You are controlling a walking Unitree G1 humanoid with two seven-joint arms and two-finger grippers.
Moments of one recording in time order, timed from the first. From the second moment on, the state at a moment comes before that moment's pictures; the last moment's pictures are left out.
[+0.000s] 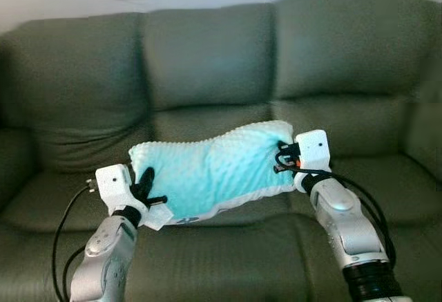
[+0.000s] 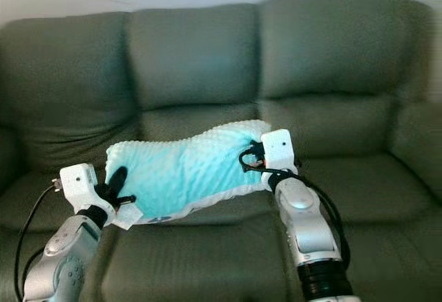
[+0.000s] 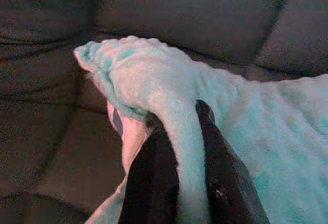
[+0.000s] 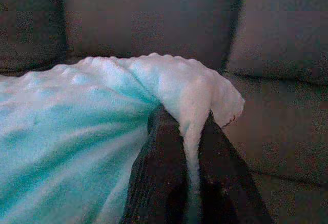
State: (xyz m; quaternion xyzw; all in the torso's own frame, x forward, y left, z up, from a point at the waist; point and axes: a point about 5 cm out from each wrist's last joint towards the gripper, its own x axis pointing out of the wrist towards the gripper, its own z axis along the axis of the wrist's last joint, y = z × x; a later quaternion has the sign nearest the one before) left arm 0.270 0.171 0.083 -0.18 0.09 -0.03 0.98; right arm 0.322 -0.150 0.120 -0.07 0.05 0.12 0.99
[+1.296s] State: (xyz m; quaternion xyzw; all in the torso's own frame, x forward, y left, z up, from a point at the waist) left arm 0.273 0.166 0.053 -0.16 0.17 -0.04 0.97; right arm 0.322 -0.141 0.100 -0.03 0.09 0.11 0.99
